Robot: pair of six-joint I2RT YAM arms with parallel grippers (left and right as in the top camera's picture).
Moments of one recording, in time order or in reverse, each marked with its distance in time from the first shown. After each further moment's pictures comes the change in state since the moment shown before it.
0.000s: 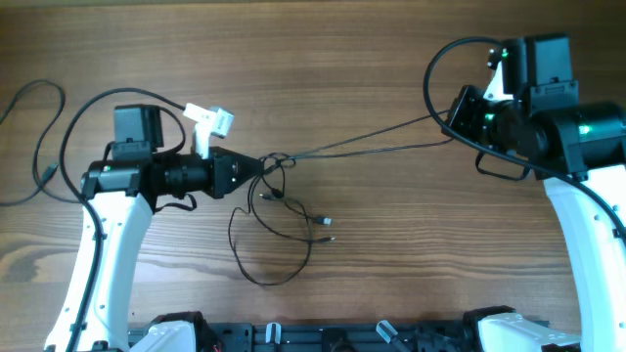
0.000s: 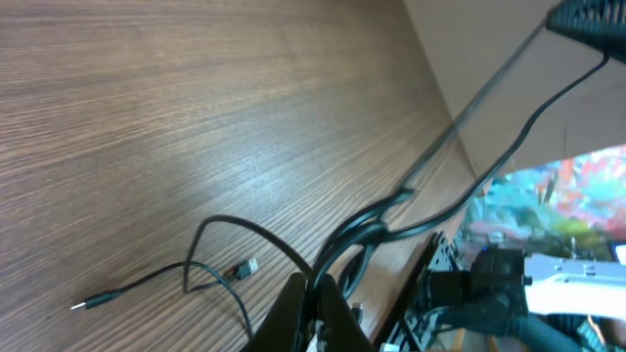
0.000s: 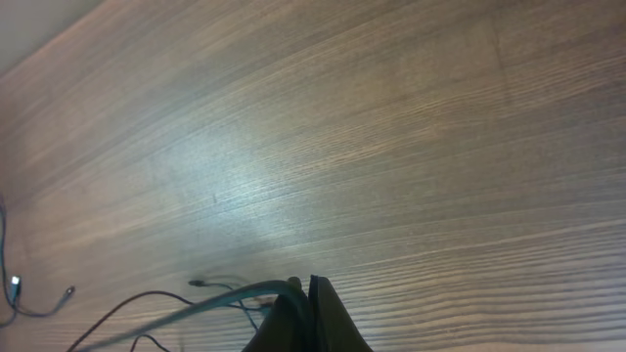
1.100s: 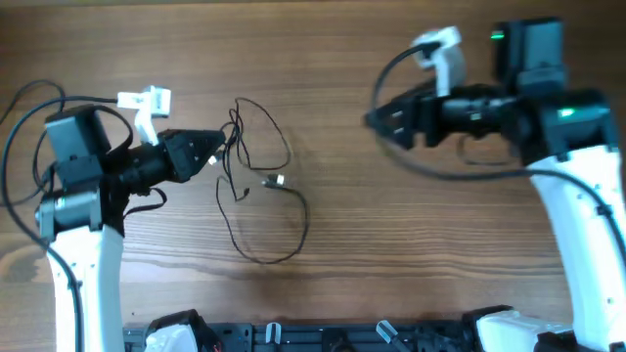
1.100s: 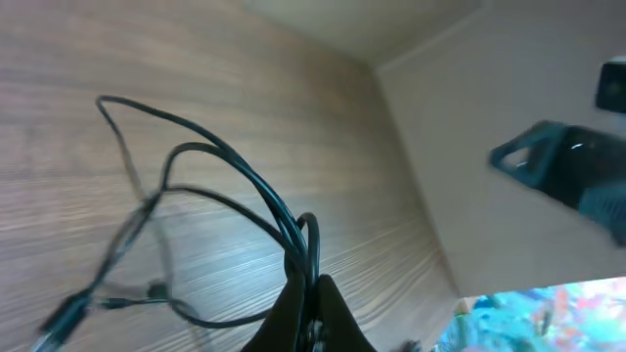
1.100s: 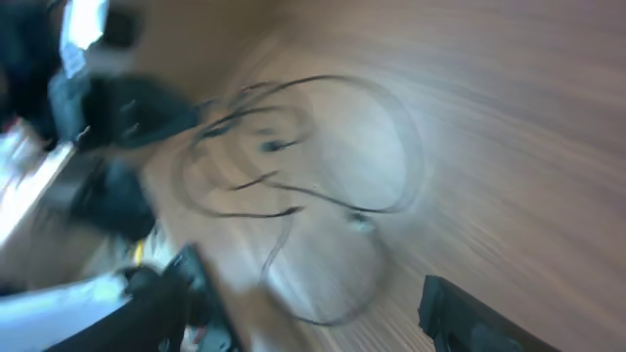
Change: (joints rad) left arm 0.166 -0.169 0.050 0.135 0.048 -0.359; right arm 0.092 0.061 0.000 0.211 -0.726 -0.635
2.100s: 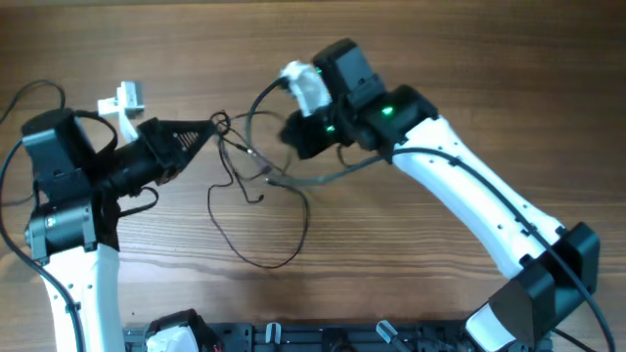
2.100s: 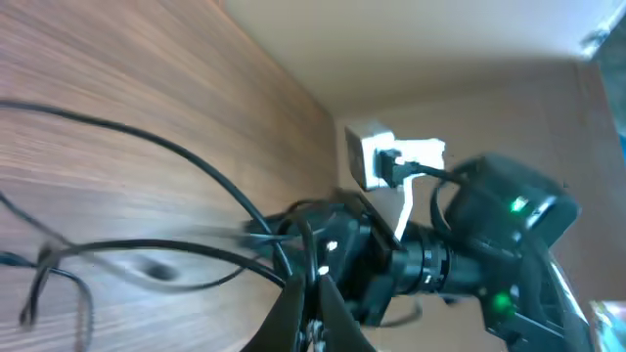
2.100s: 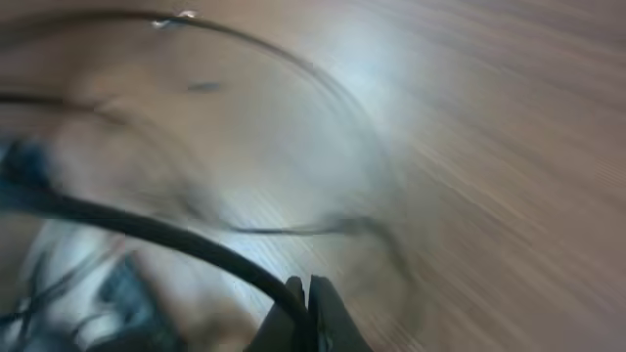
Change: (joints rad) left arm 0.063 -0.055 0.003 0.089 0.027 -0.461; right arm 0.356 0.290 0.000 0.189 0.466 0.350
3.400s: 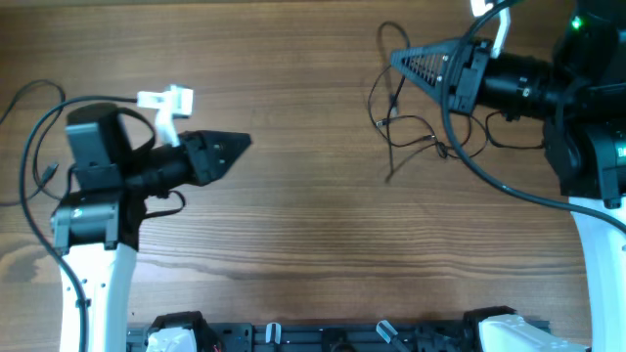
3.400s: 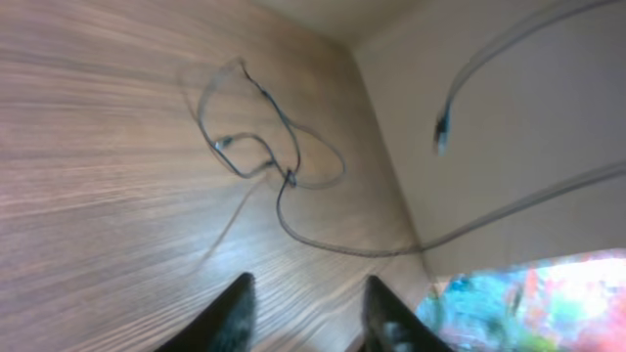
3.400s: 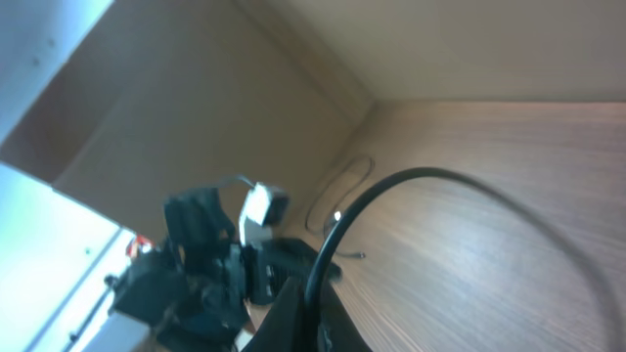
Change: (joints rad) left arm -0.229 0.009 0.000 -0.048 -0.091 0.324; right arm -0.457 -0.400 0.098 0.148 -0.584 0.249
